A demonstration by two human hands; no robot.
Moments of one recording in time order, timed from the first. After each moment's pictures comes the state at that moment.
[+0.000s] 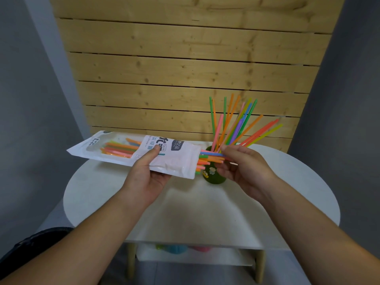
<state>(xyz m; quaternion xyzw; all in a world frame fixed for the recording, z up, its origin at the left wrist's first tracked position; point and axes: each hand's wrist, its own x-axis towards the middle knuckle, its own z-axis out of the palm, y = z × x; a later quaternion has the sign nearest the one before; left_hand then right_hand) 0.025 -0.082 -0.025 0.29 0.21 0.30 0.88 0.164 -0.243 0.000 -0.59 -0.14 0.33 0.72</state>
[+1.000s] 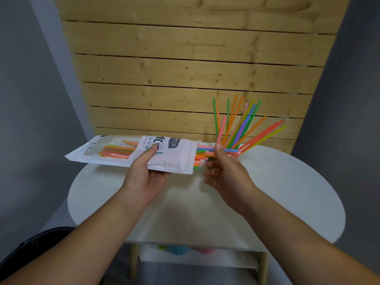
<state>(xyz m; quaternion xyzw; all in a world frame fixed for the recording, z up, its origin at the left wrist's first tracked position) 0.020 -0.077 -0.021 0.24 0.22 0.33 0.89 0.142 -0.211 -0.027 -0.57 -0.14 0.34 0.74</state>
